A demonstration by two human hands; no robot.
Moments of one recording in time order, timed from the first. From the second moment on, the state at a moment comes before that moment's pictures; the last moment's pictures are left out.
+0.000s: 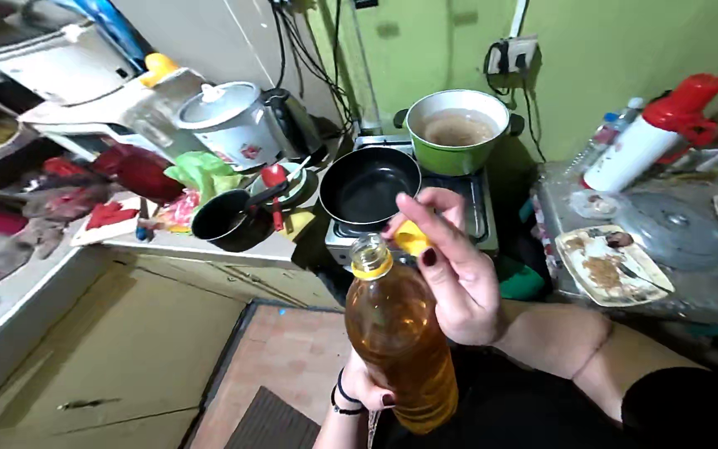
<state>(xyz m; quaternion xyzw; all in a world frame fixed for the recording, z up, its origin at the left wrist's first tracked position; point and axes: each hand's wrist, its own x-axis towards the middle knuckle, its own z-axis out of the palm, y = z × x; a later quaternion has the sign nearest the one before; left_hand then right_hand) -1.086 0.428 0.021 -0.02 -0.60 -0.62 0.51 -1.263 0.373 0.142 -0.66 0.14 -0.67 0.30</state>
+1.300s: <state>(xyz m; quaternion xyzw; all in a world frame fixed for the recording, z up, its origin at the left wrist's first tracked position) -0.591 0.553 -0.010 0.21 -0.51 -0.39 0.74 -0.638 0.375 0.126 -0.59 -0.15 -0.26 0.75</state>
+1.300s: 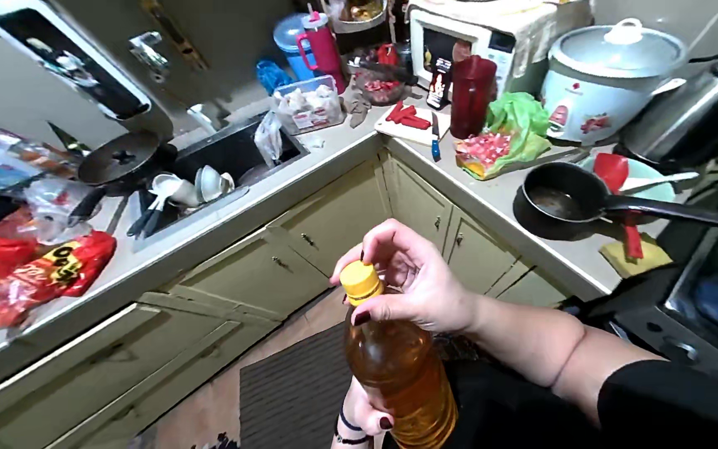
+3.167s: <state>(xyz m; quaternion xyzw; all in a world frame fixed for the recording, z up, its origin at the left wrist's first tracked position) 0.122 0.081 0.048 0.60 -0.29 -0.20 0.72 -0.018 -0.208 0.255 -0.91 0.20 -0.35 0.13</state>
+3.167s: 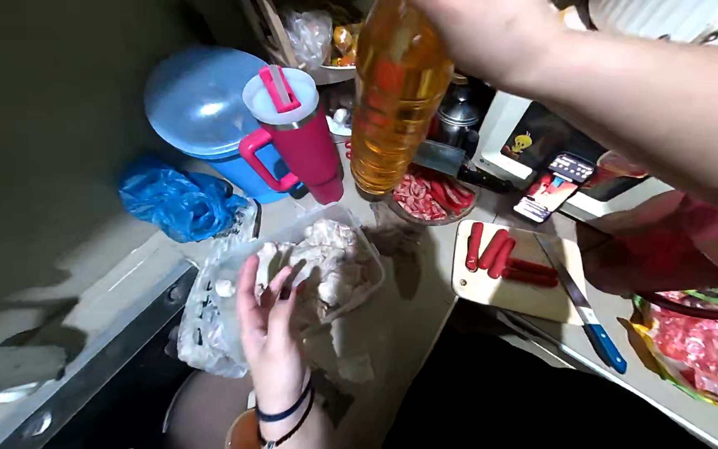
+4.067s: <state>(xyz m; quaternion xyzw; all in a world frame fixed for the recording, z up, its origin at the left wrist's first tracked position) 0.136 0.067 0.034 0.56 -0.32 -0.29 0.71 0.061 -0.234 0.160 -0.95 0.11 -0.23 0.20</state>
